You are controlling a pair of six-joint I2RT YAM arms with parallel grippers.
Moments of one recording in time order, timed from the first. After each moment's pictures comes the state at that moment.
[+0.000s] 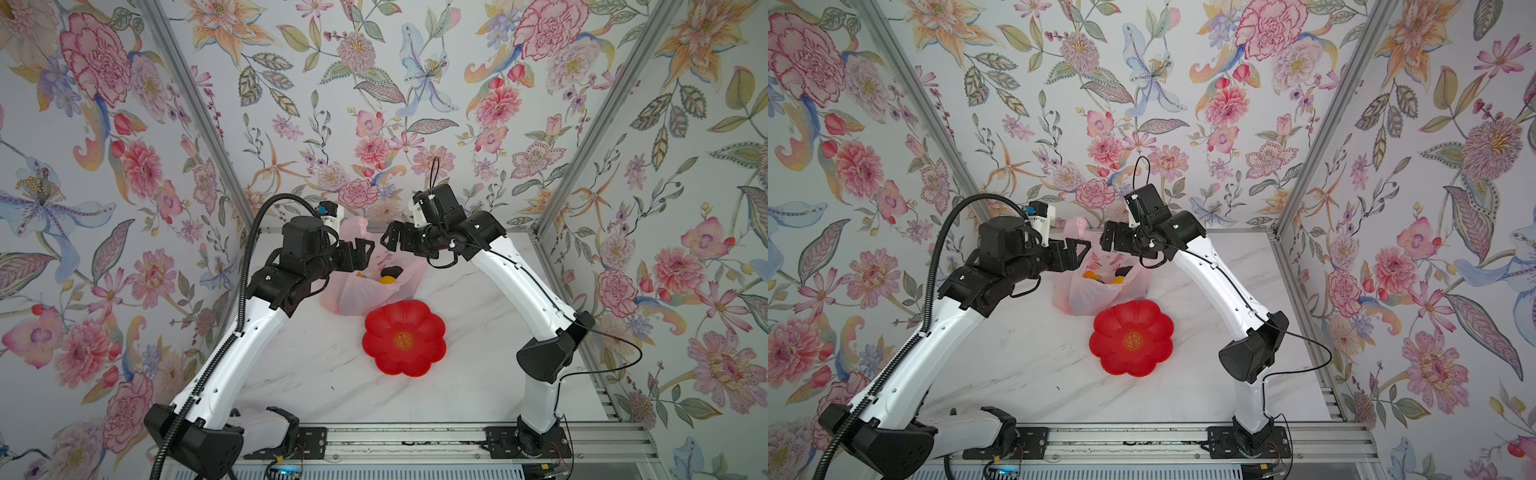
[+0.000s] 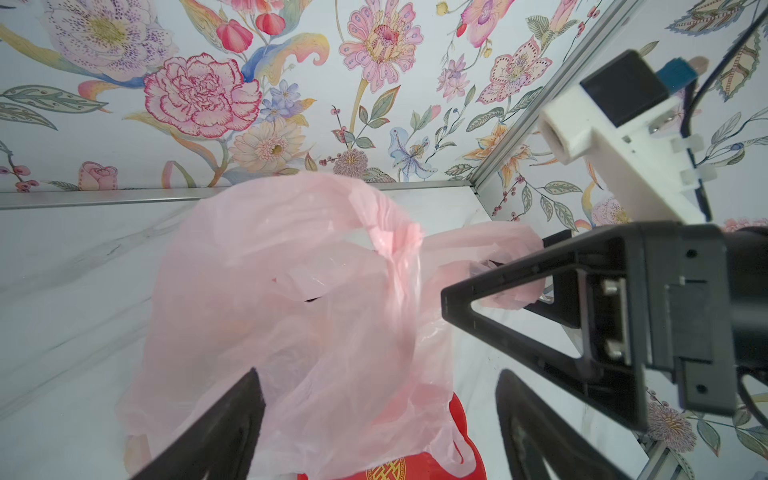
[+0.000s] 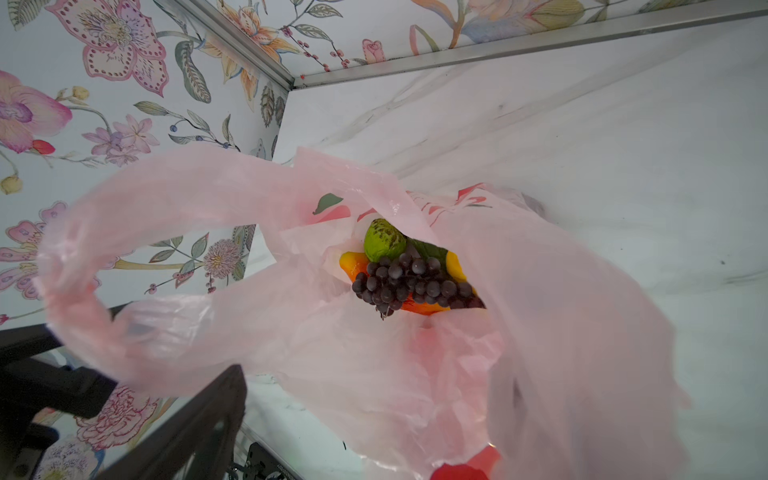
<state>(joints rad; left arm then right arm) -0.41 1.26 1.43 -0.58 0.17 -0.33 0.71 1.92 2.28 -1.10 -0.10 0.62</state>
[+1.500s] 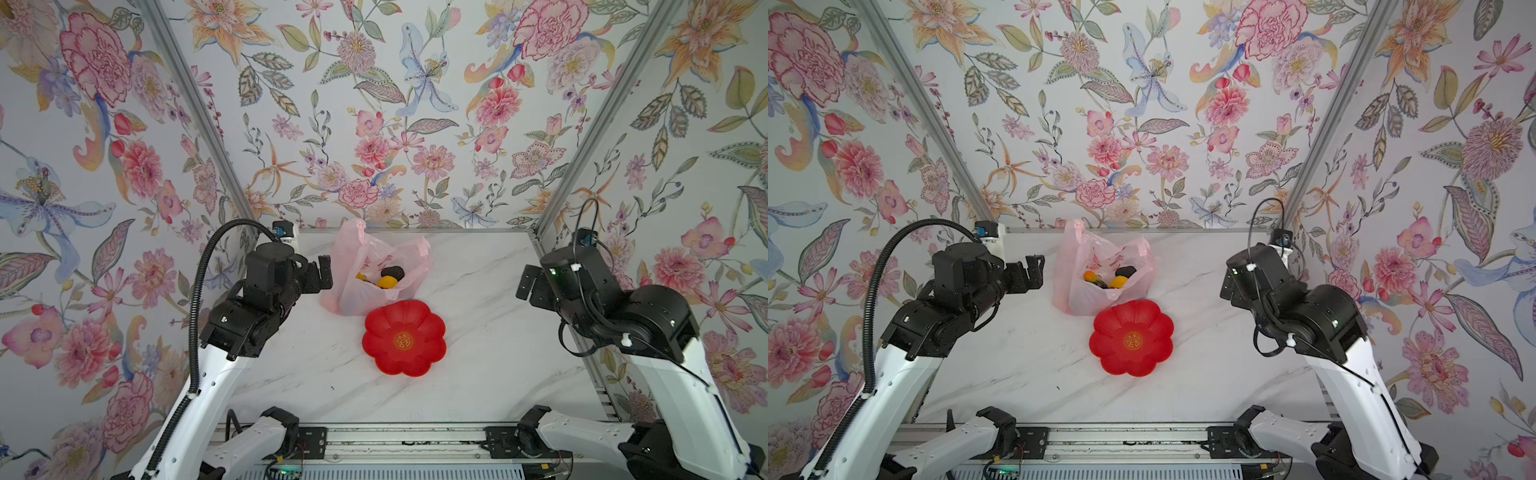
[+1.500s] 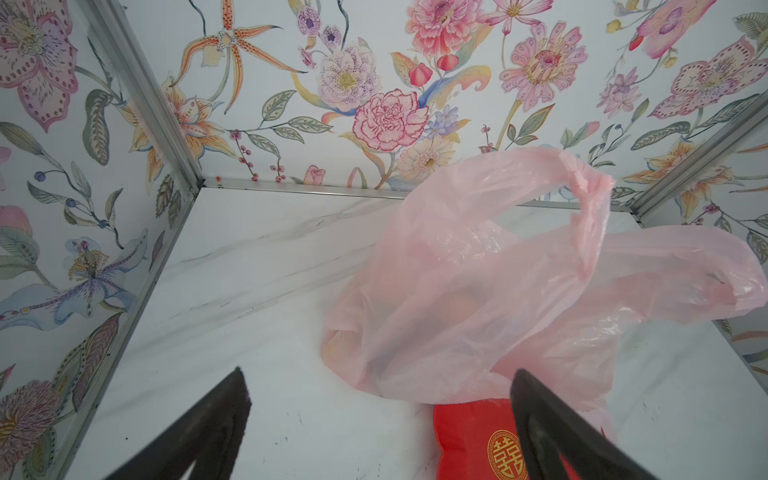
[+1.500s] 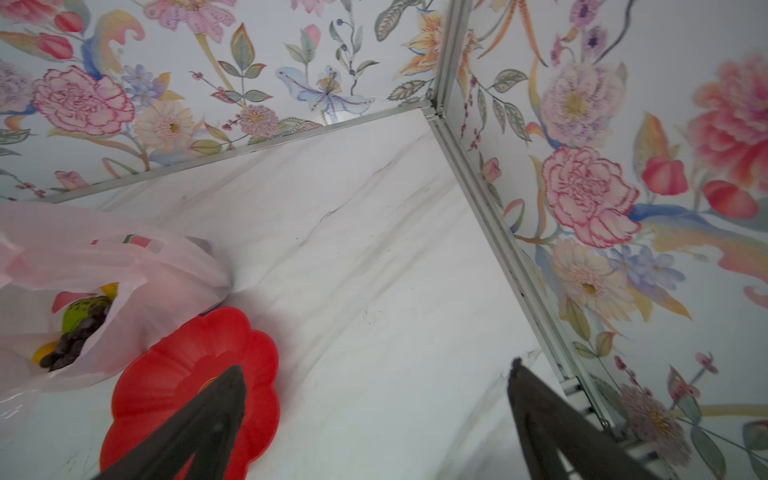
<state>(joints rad) -0.41 0.99 1.35 -0.82 -0.28 -0.28 0.64 1.05 1.73 -1.49 0.72 0.66</state>
